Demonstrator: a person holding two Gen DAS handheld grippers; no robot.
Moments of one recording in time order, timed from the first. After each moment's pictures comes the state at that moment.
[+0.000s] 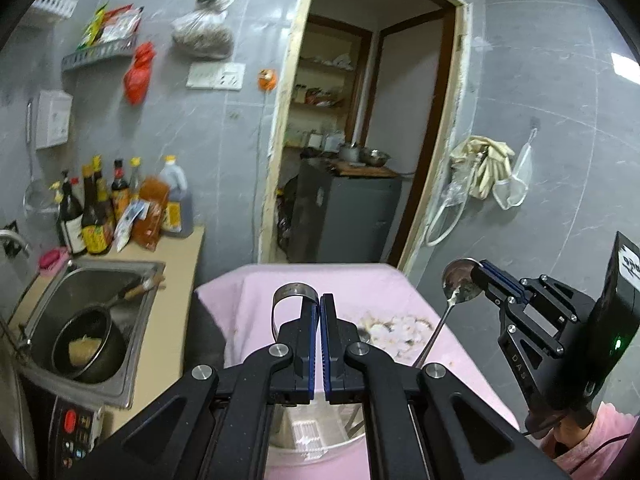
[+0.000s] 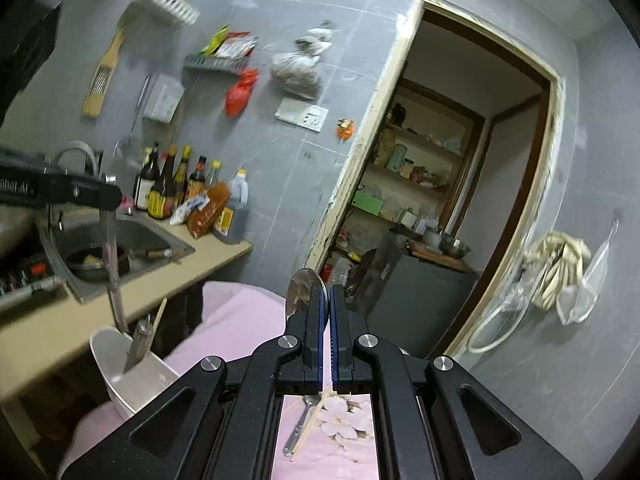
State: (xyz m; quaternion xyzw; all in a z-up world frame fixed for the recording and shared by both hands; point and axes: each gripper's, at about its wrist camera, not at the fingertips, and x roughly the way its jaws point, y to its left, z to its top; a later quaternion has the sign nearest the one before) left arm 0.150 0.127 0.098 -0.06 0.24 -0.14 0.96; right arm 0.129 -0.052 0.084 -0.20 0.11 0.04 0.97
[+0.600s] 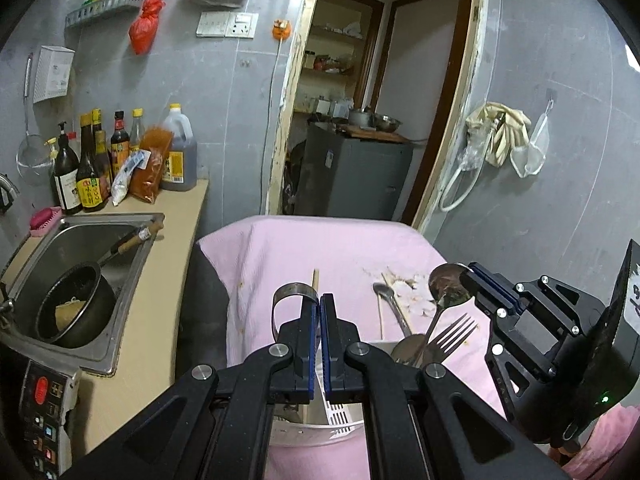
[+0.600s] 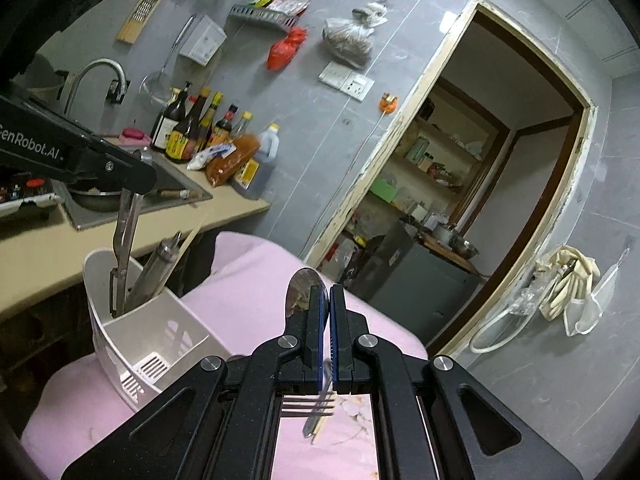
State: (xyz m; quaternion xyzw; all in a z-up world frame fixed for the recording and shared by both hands) left arm 0.170 0.135 0.012 -0.06 0.29 -0.14 0.94; right arm 0.133 -0.004 0.012 -0.26 0.15 0.04 0.95
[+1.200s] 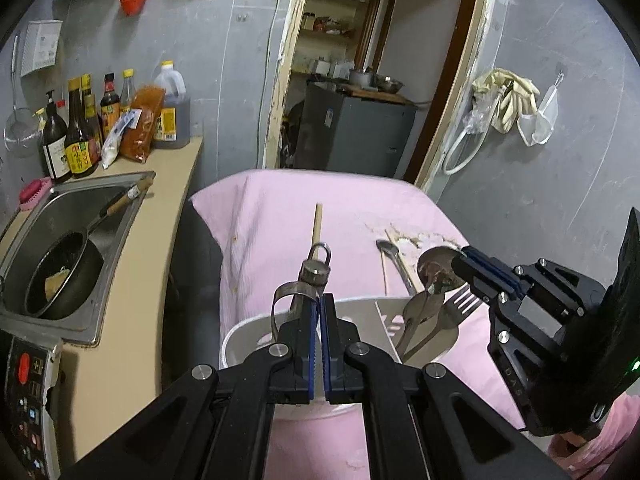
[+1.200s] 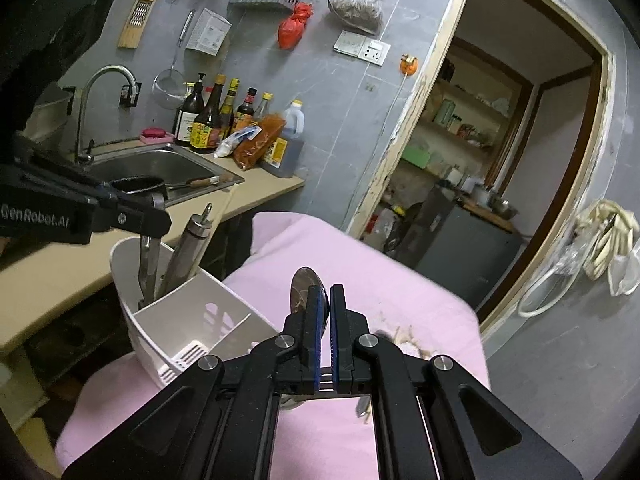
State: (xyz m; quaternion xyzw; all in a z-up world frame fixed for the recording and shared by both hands) left arm 0.181 0.129 -0.022 -0.05 0.37 -0.15 0.92; right arm 0.150 -0.025 -0.013 -0.18 0.22 0.11 0.95
